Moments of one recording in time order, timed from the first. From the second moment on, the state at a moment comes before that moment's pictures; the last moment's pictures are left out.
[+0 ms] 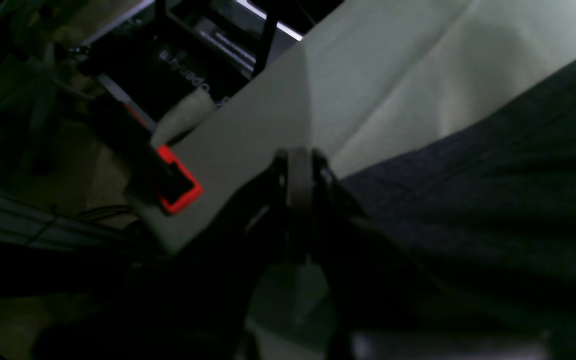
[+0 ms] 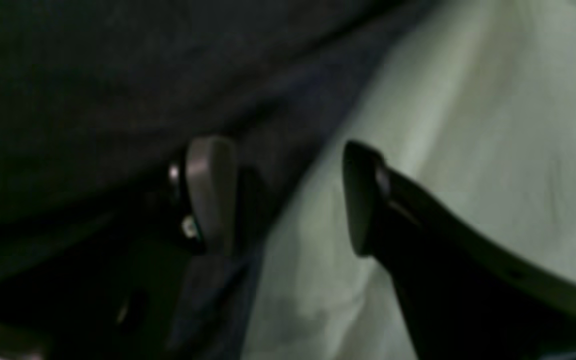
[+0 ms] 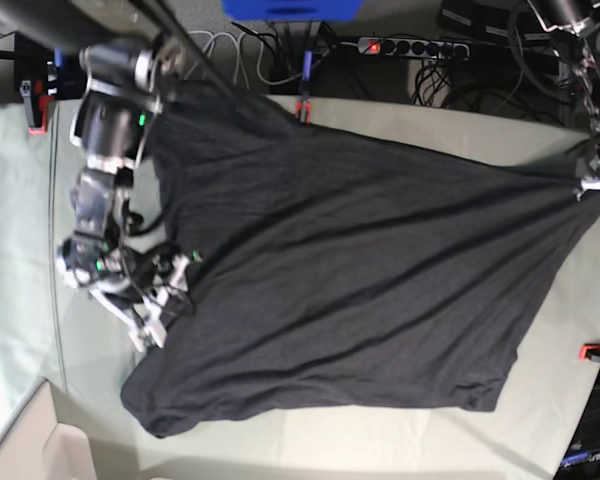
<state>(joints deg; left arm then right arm) 11.0 -13.8 -36.7 72.8 -15.1 -0.3 7.2 17.9 -2.1 24.5 64.0 -19.3 39.0 -39.3</state>
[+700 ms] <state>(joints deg) 11.0 -13.8 -36.6 72.8 -15.2 -0.3 7.2 18.0 -1.4 13.5 59.4 -19.9 36.1 -30.0</state>
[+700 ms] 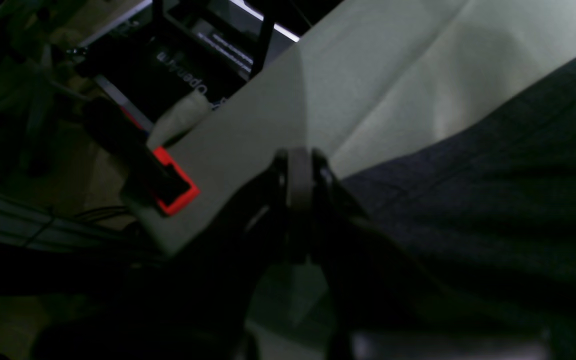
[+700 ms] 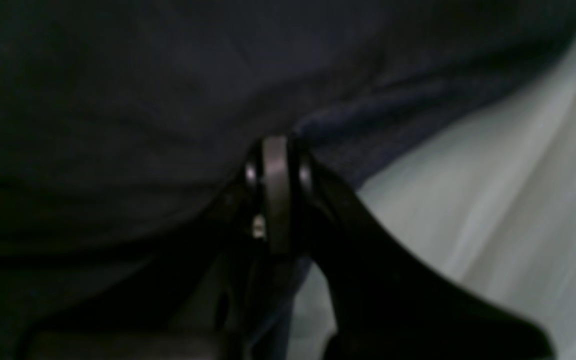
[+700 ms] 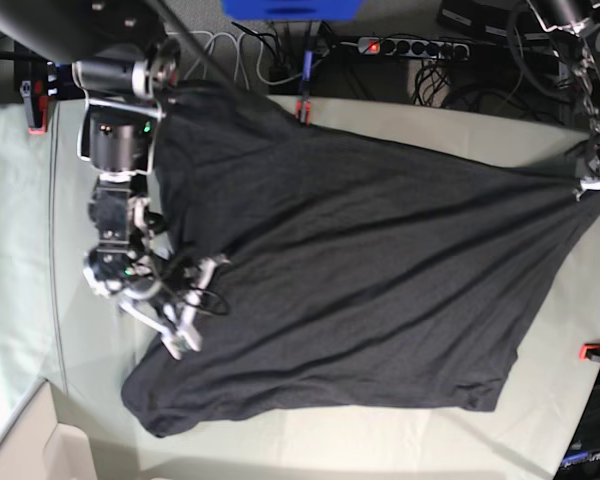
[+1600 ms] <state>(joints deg) 10.9 -13.8 -36.5 72.8 -15.1 -0.3 7.2 18.0 -4.3 17.0 67.3 -19.5 27.2 -29.9</state>
